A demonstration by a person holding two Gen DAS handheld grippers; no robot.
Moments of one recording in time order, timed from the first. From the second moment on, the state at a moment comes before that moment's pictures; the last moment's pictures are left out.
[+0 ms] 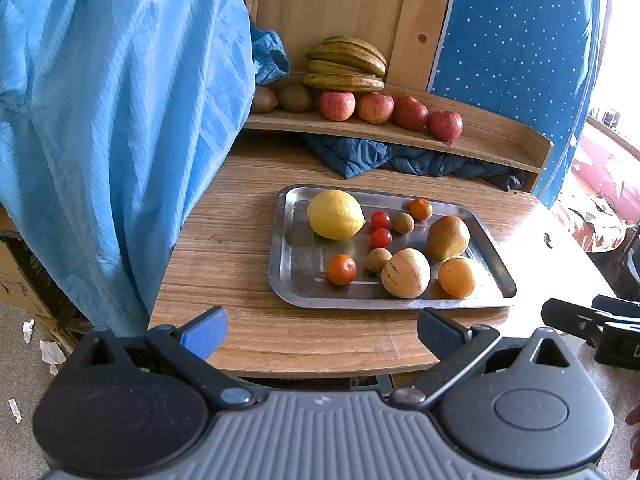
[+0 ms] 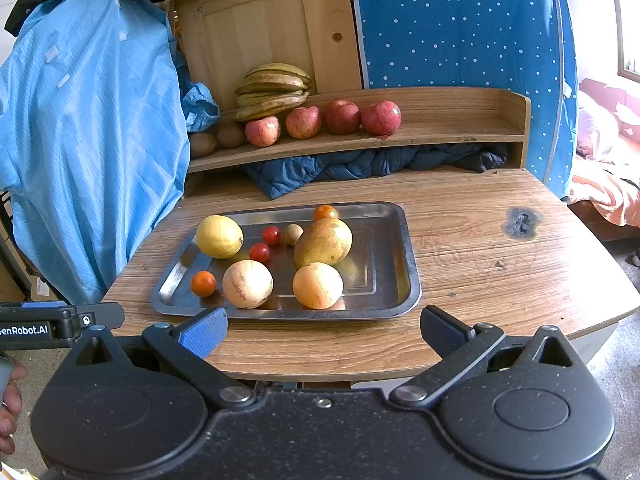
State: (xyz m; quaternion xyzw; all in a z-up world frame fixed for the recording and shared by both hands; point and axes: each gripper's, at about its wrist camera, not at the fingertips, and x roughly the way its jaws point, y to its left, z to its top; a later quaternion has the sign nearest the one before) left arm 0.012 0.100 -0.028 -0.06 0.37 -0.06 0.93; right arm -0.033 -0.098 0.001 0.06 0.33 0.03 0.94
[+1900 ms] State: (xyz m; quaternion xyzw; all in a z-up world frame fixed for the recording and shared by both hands) left arm 0.024 0.092 -0.025 -0.03 0.37 -0.05 0.93; right arm -0.025 -0.104 -0.003 0.05 0.33 0.02 0.94
